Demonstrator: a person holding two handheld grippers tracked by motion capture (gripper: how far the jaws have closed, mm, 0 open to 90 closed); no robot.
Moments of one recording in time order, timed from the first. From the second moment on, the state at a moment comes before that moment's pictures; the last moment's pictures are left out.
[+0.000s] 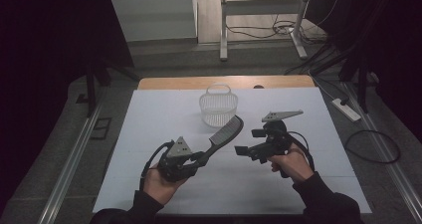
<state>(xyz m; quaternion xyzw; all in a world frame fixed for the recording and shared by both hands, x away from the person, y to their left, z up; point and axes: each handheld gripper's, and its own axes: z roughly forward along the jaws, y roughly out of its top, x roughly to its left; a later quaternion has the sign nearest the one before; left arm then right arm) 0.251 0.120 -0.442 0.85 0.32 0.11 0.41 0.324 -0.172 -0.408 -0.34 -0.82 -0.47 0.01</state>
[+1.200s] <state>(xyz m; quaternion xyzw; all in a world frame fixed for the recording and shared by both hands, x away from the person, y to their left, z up) 0.250 0.112 -0.443 0.85 0.31 0.13 0.41 0.356 -0.150 -0.414 -0.39 -0.79 -0.46 0.11</state>
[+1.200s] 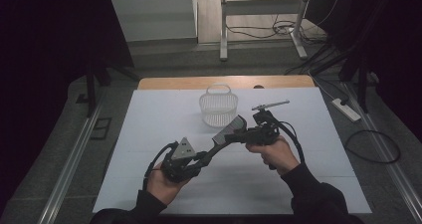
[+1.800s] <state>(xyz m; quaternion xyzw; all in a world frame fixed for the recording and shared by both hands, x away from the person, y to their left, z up) 0.254 0.107 -0.452 0.86 0.30 0.13 0.39 0.365 -0.163 -0.428 -0.40 -0.72 -0.51 0.25</state>
